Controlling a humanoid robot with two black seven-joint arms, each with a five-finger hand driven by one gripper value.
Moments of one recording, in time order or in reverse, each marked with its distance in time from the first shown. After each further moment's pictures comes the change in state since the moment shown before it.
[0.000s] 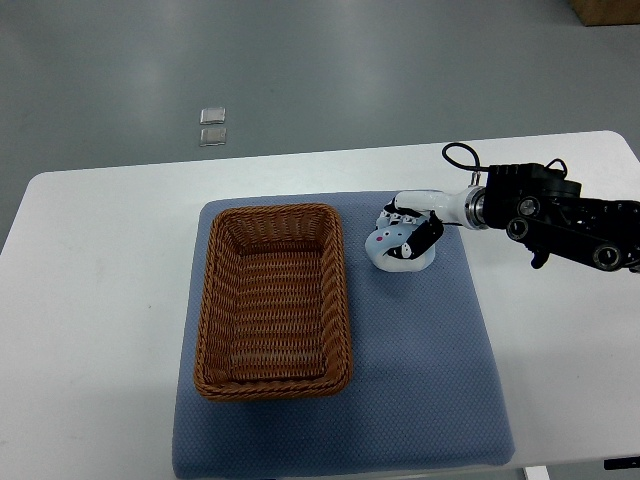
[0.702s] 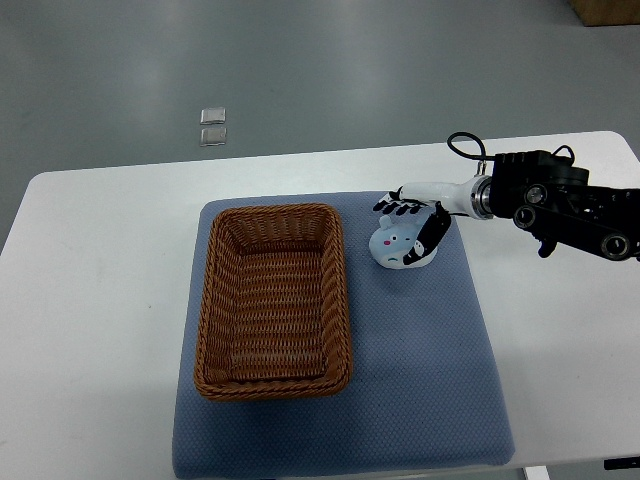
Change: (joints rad) left arm 0.000 0.000 0.002 -0.001 0.000 0.000 0.000; right arm 0.023 -0.011 0.000 -0.002 0.001 0.028 -0.008
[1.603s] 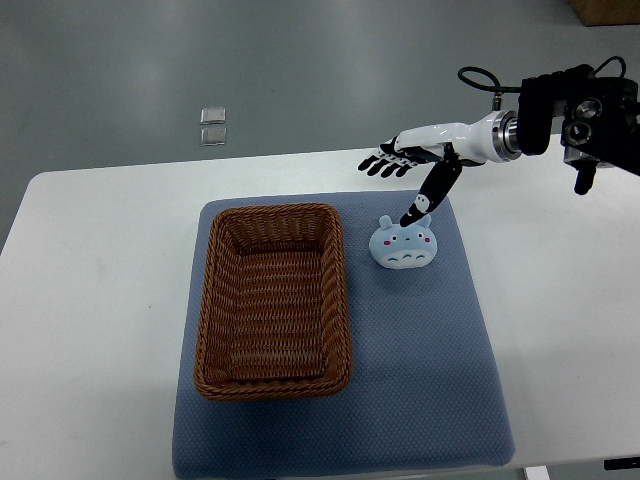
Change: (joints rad) left arm 0.000 0.000 0.000 -0.007 0.000 -0.001 0.000; right arm 0.127 -0.109 0.105 0.090 0.124 0.245 0.019
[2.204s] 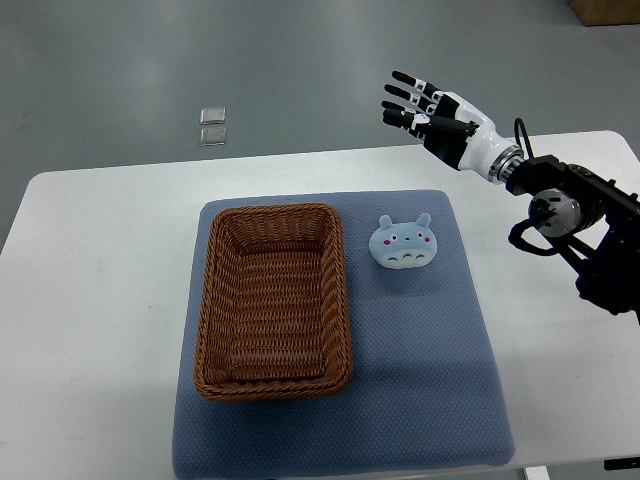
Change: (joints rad) left arm 0.004 0.000 0.002 -0.003 0.000 0.001 0.000; right arm -0.373 0.241 0.517 -0.298 0.493 -0.156 0.226
